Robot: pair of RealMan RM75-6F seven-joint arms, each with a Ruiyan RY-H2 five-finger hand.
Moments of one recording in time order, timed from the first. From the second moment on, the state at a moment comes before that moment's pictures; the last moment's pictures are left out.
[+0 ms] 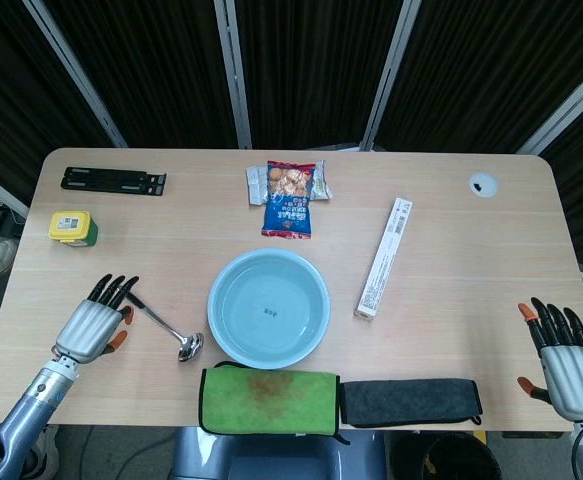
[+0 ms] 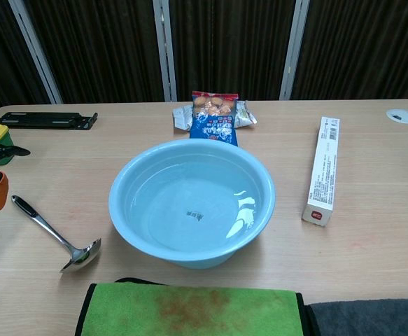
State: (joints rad) left arm -0.35 -1.42 0.00 -1.30 1.58 1.14 0.24; right arm 0.04 -1.07 0.02 -1.65 -1.52 1.44 -0.18
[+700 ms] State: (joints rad) left arm -0.44 -1.59 0.01 -1.04 1.56 1.05 0.19; right arm 0.06 -1.08 0.03 -1.63 -1.50 1.42 -0.18
